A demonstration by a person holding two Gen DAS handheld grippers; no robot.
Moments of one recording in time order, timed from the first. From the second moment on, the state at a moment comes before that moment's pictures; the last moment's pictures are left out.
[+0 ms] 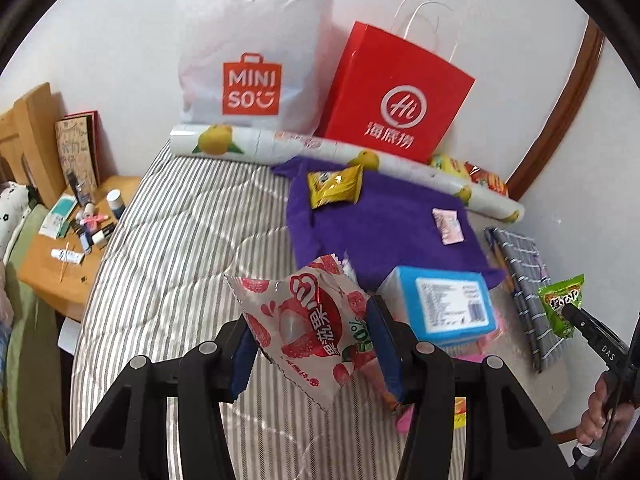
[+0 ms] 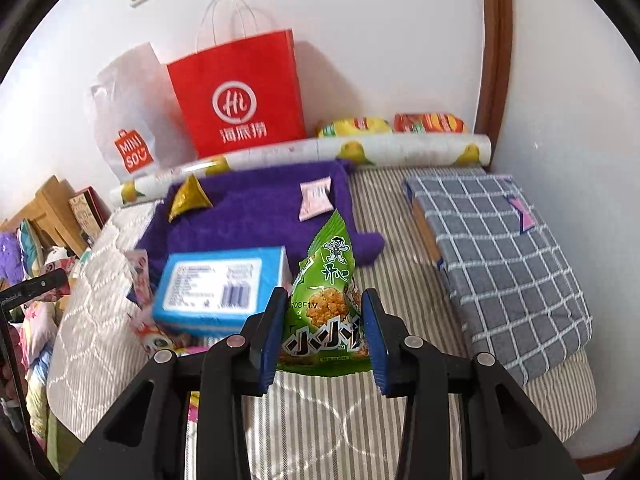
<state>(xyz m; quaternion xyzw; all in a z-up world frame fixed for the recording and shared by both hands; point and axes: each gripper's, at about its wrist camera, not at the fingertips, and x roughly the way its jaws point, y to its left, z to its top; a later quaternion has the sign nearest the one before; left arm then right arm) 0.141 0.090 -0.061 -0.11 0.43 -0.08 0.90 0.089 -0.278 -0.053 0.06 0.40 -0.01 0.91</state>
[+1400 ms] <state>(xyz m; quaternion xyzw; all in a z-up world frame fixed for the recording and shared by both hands) 0.255 0.041 -0.062 -0.07 0.43 -0.10 0.90 0.223 -0.275 -0.085 0.05 0.42 0.01 0.90</state>
